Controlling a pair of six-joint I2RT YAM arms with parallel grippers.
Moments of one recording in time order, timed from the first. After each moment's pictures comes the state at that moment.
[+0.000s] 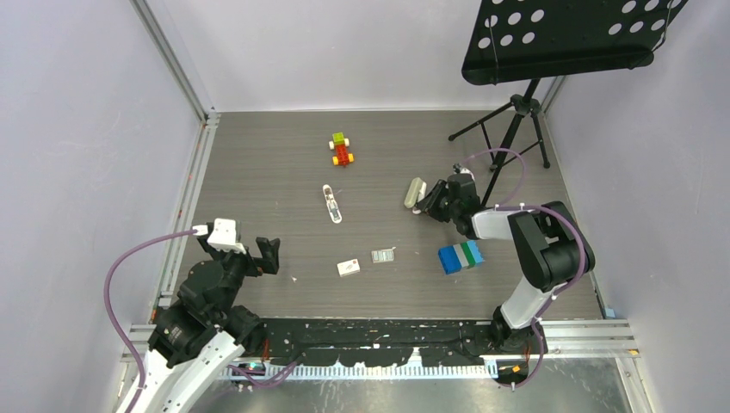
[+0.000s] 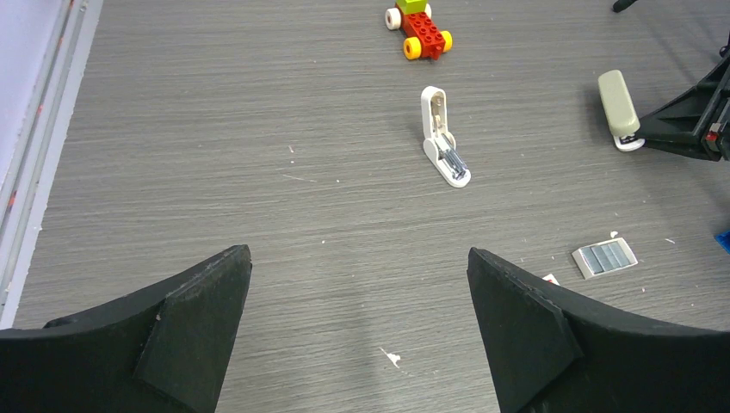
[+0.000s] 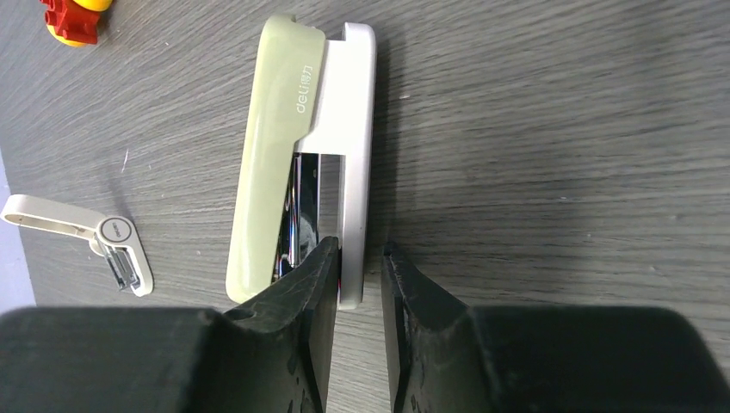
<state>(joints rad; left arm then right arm) -0.61 0.14 0.59 -0.67 -0.42 -0.18 0.30 1.70 0.67 0.37 -0.11 0.75</state>
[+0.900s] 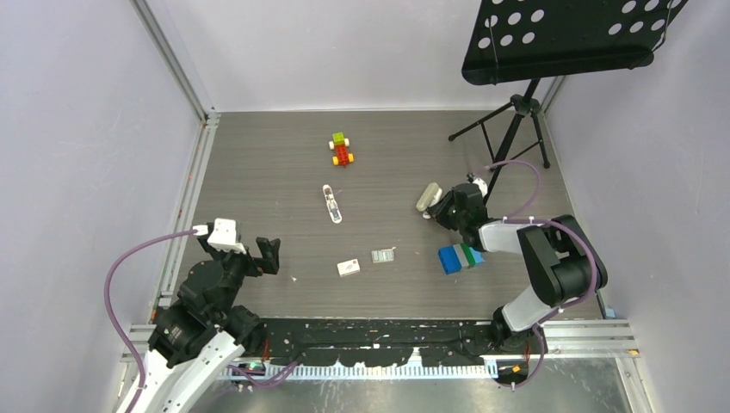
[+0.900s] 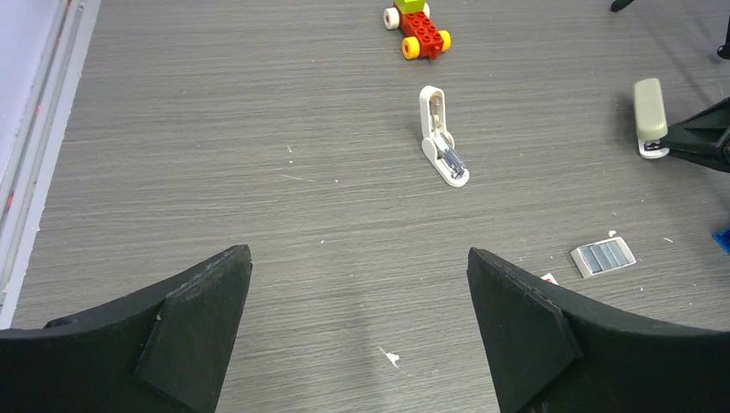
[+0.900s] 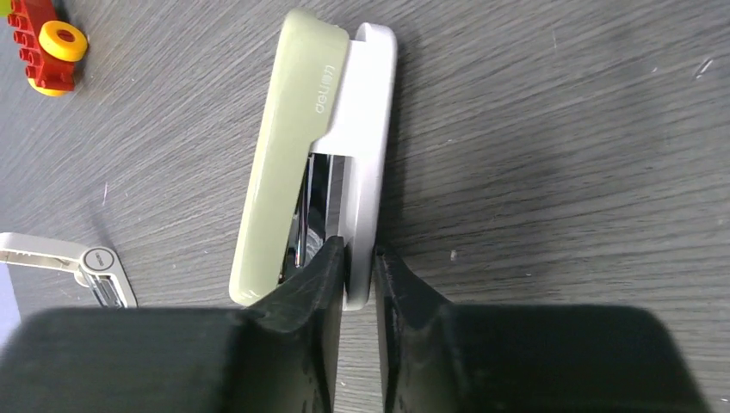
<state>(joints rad) -0.61 0.14 0.59 -0.67 -0.42 -0.18 0.29 1.58 0.56 0.36 0.03 0.81</state>
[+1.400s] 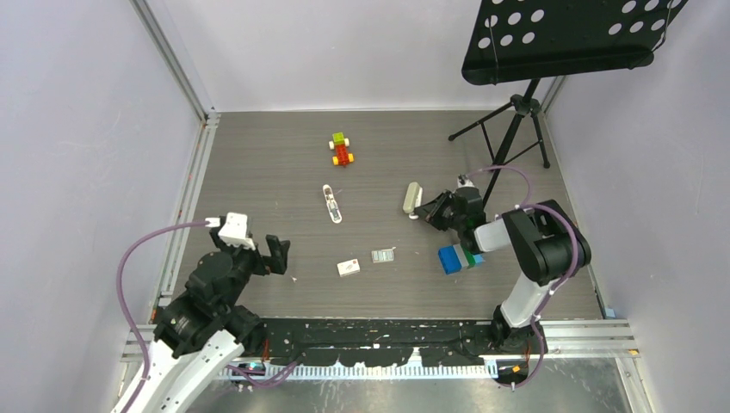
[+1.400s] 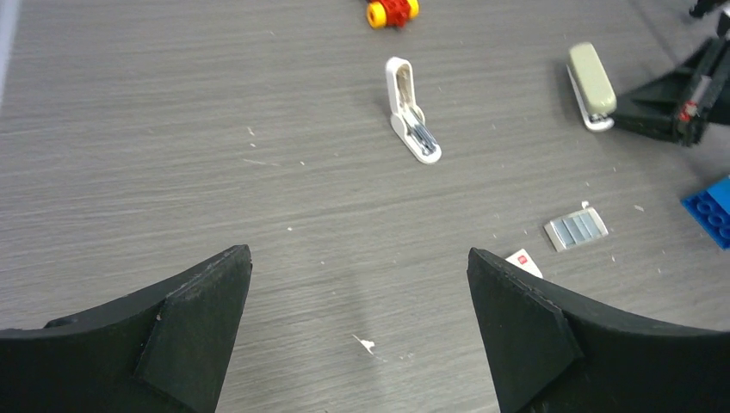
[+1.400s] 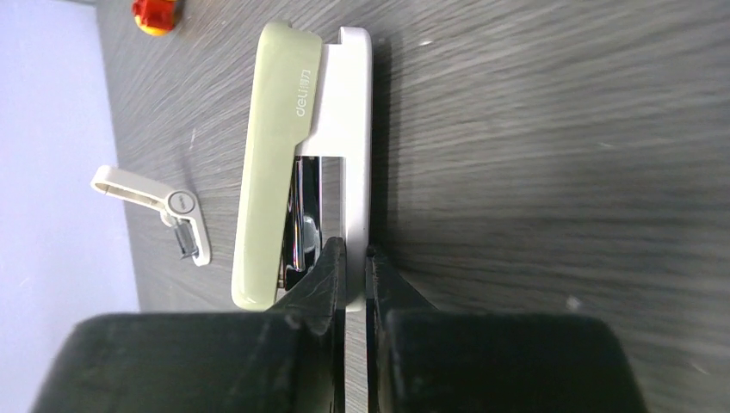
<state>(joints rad) -0.60 0.19 0.59 -0.66 -0.35 -0.21 0.28 1.72 0.50 0.67 -0.22 0.88</state>
